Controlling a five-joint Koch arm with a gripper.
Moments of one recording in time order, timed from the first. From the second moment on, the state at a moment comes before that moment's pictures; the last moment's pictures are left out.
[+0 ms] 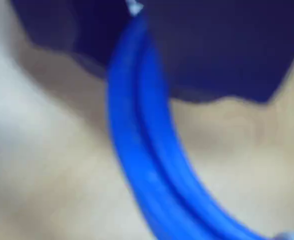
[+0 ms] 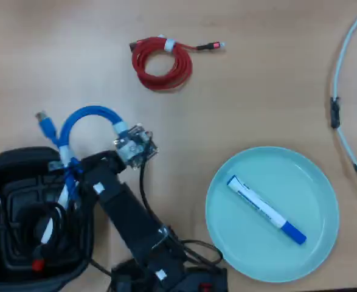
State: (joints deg) arm 53.3 107.4 89.6 83.1 16.5
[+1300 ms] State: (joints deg) arm 18.8 90.4 89.6 63.1 17.8
